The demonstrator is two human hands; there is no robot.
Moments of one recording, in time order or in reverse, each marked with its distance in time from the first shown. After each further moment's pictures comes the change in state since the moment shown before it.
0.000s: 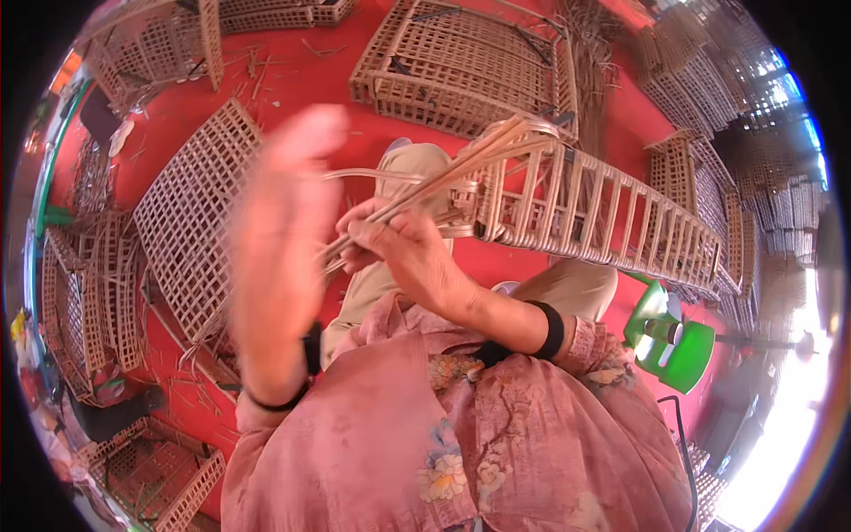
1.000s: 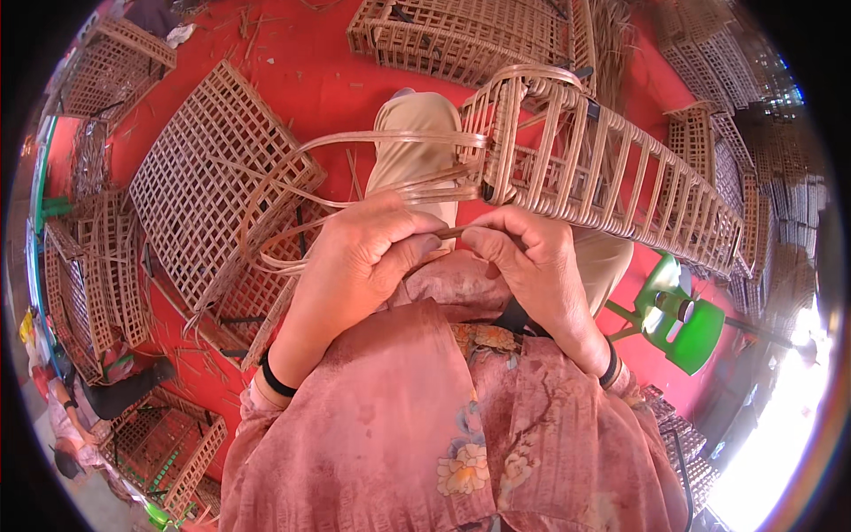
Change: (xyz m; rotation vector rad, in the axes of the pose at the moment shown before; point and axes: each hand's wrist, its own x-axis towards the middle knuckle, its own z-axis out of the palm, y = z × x) left_hand -0.051 -0.040 0.050 -0.127 -0.446 -0.111; right_hand -0.087 -0.047 -0.052 -0.705 0.315 0.010
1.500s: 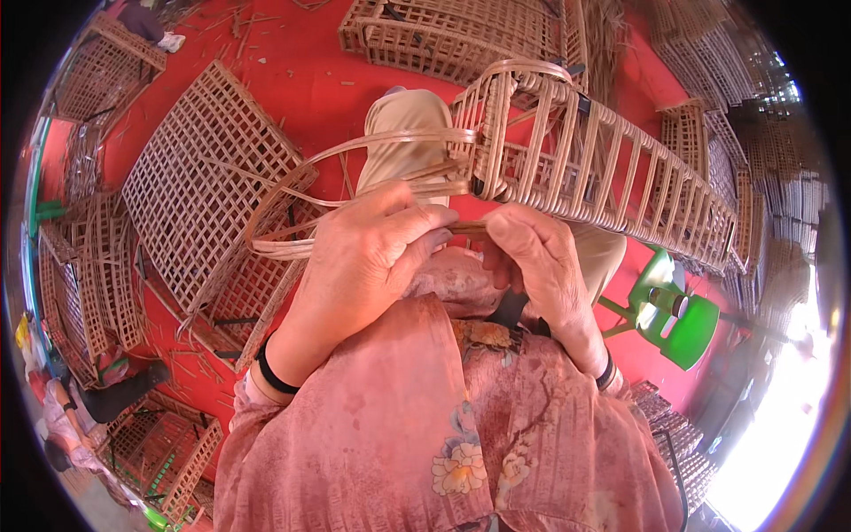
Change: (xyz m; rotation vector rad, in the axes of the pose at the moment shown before) left_hand 0.006 0.019 0.005 0.224 -0.011 0.061; right_hand -0.007 -0.009 -0.014 0.201 -0.066 0.204
